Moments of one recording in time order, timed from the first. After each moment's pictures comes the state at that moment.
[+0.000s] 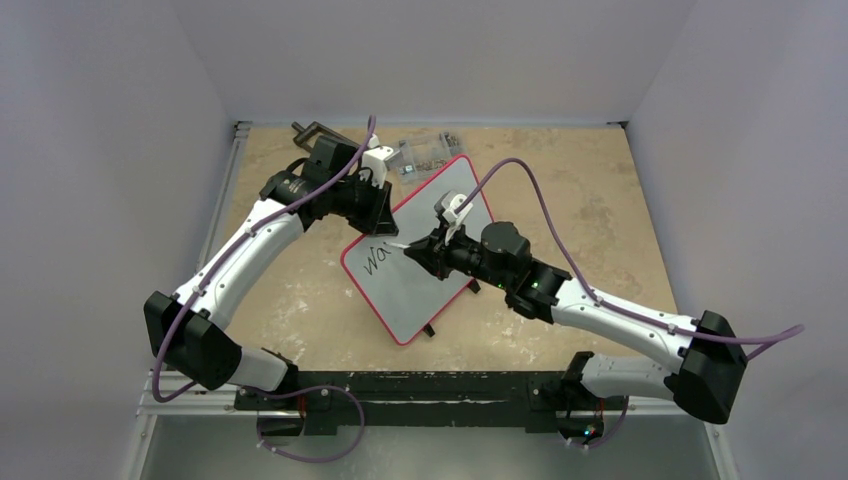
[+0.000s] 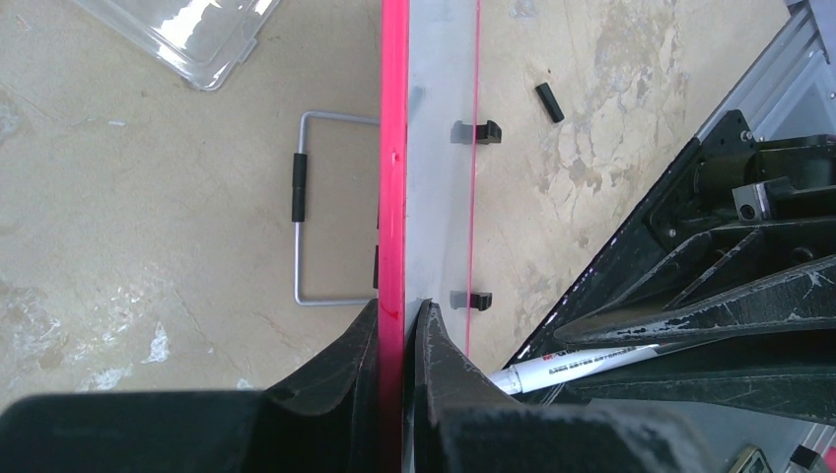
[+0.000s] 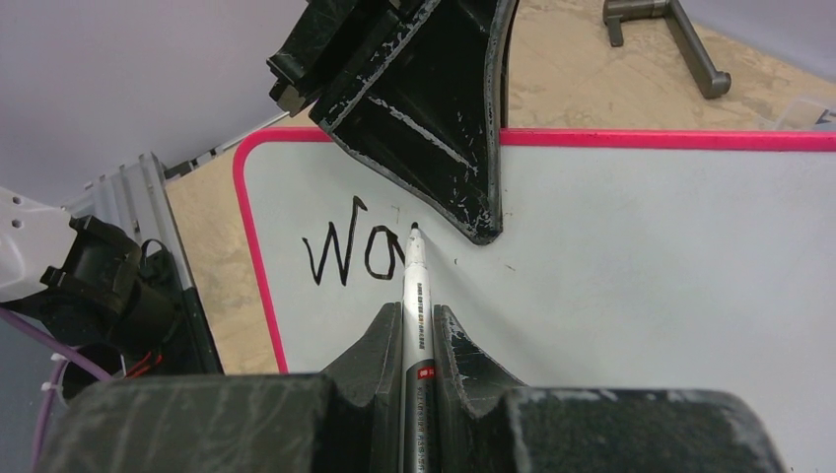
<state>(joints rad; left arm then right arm) -0.47 1.42 1.39 -0.83 0.44 -0.04 0.94 1.17 0.80 0.23 -0.09 0.17</state>
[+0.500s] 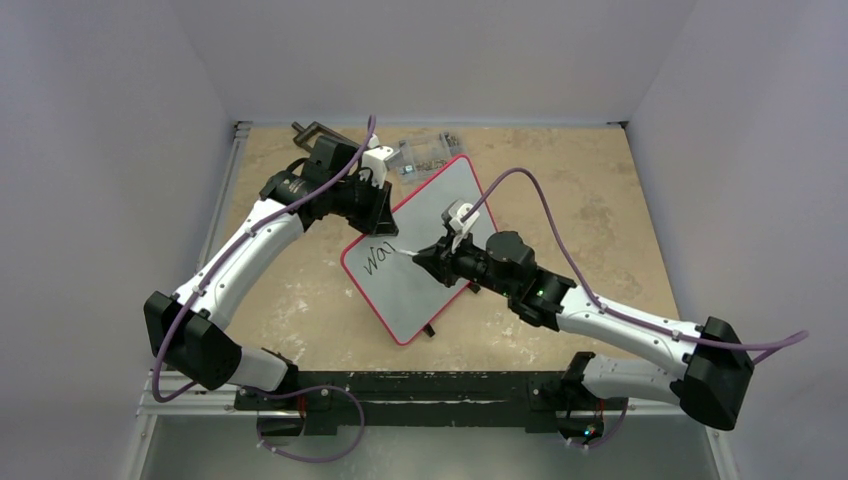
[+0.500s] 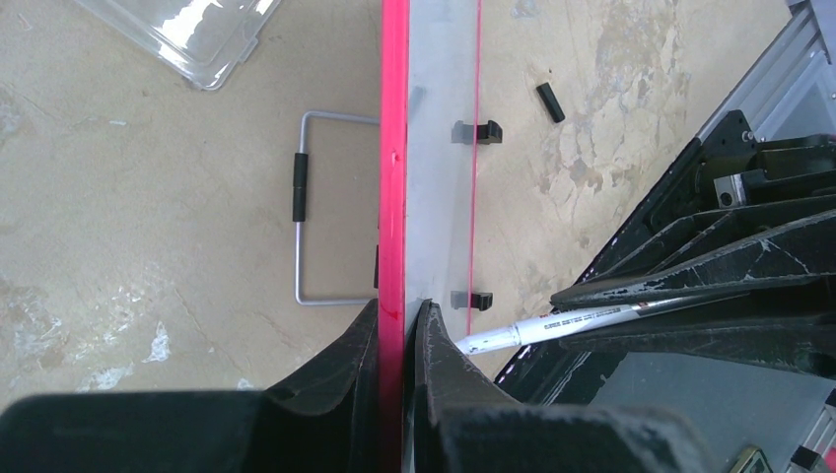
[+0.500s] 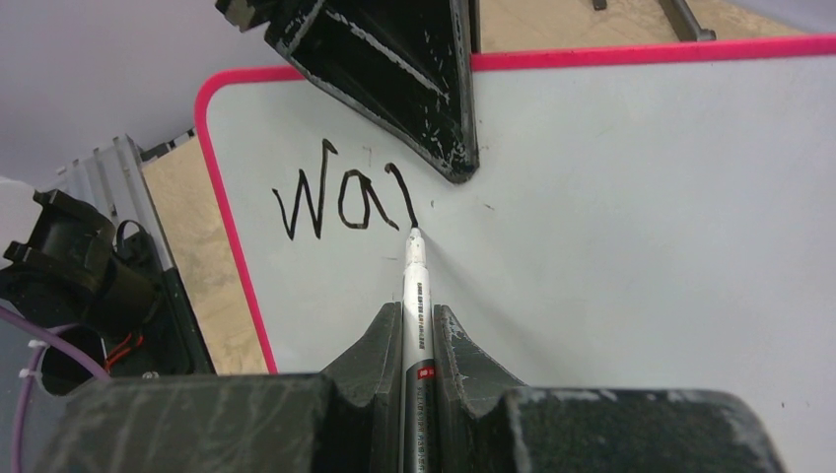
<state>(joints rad) -0.47 1.42 1.39 -0.83 0.44 -0.04 0.94 1.12 0.73 0.23 -0.05 0.18</state>
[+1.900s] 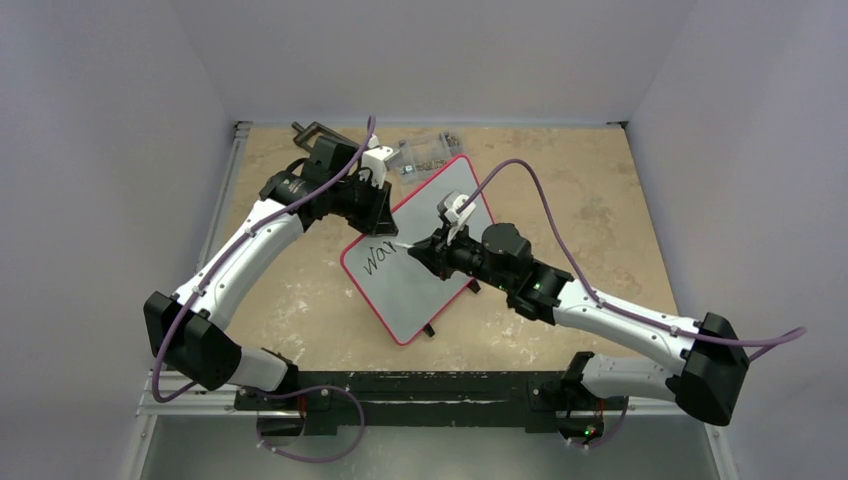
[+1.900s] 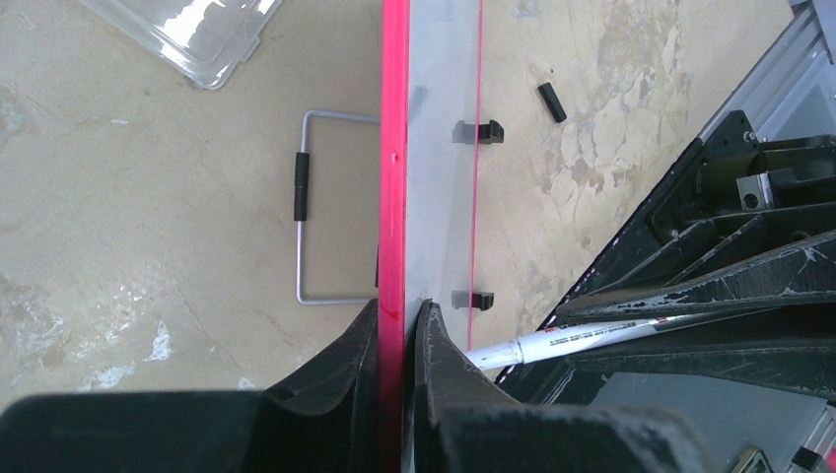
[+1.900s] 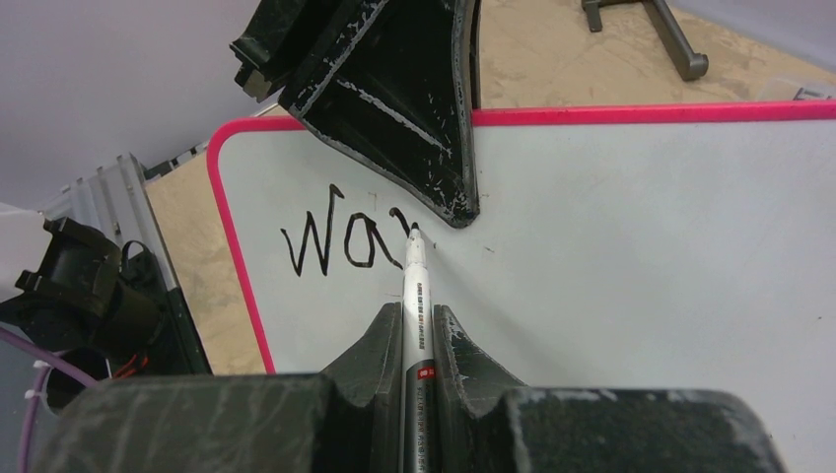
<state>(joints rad) -0.47 1.42 1.39 -0.83 0.44 -0.04 0.94 1.15 0.79 0.20 -0.04 0.18</state>
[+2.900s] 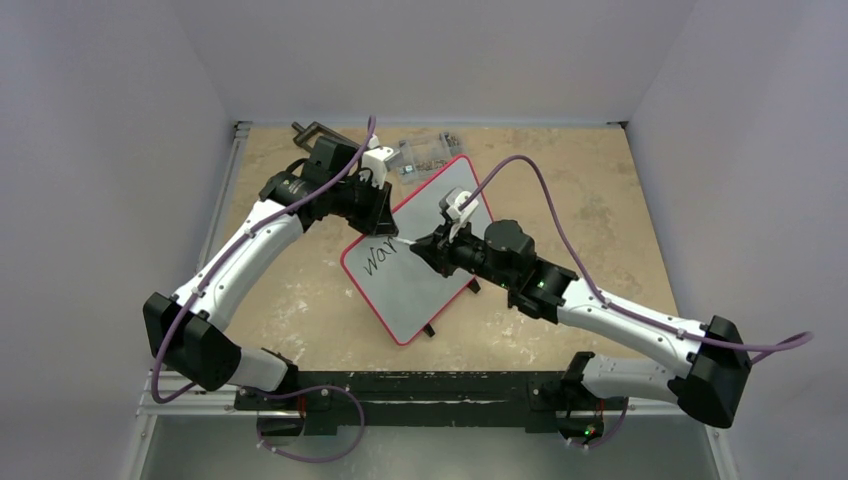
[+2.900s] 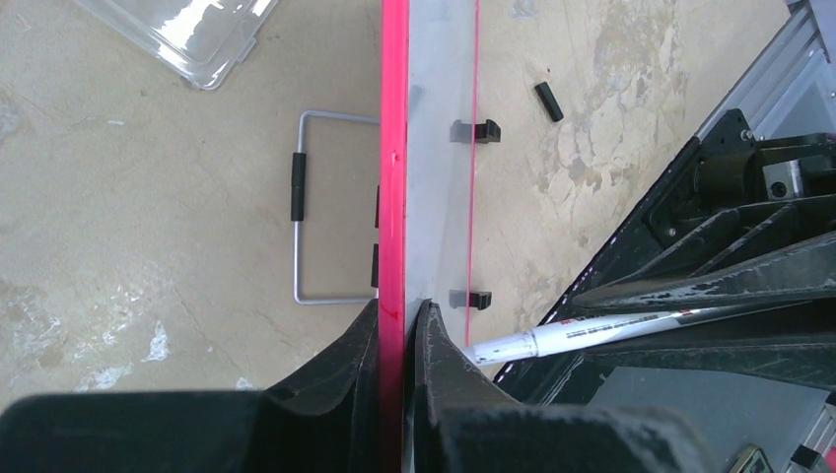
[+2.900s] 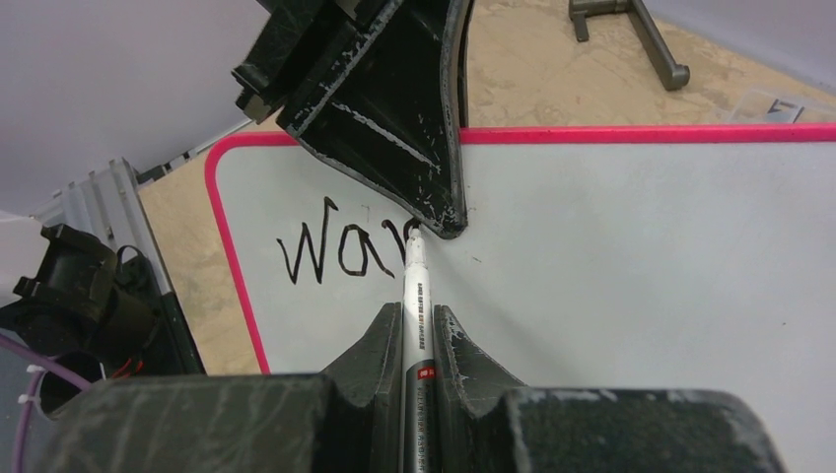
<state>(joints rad) -0.47 1.42 1.39 -0.83 0.44 -0.04 0.94 1.15 0.83 0.16 -0.02 0.17</state>
